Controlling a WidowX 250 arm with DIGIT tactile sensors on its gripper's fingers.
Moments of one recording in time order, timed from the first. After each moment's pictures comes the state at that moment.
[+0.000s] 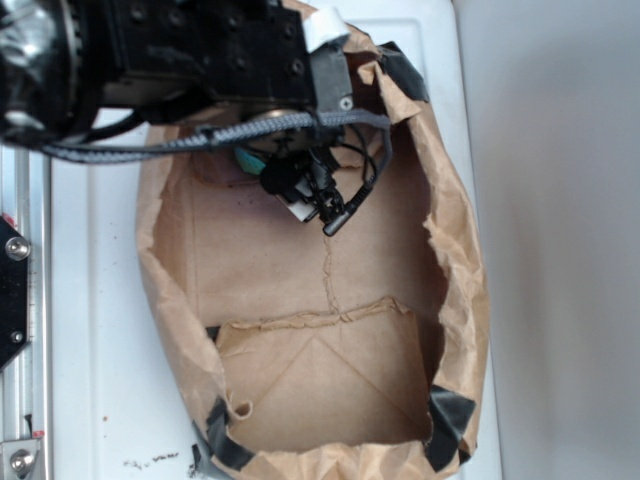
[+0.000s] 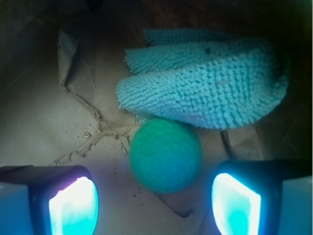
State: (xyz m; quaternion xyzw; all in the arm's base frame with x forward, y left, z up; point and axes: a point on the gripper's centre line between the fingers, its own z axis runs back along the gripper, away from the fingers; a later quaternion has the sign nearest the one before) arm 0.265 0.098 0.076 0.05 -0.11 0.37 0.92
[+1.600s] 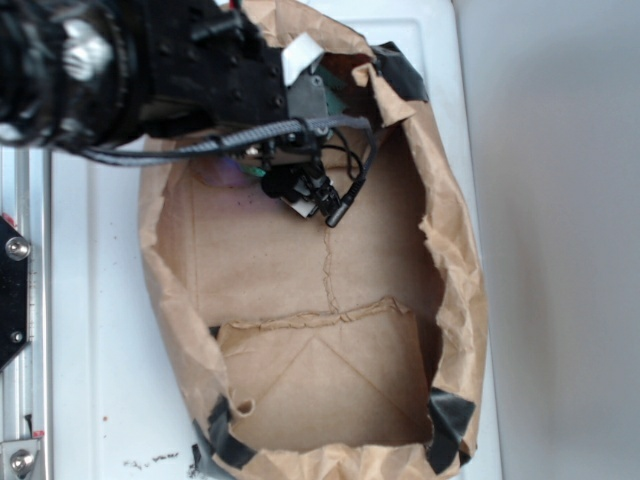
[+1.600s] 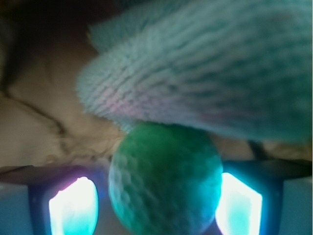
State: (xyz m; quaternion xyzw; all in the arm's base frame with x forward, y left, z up) arm 0.263 0.111 0.032 0.06 -0.13 0.43 0.89
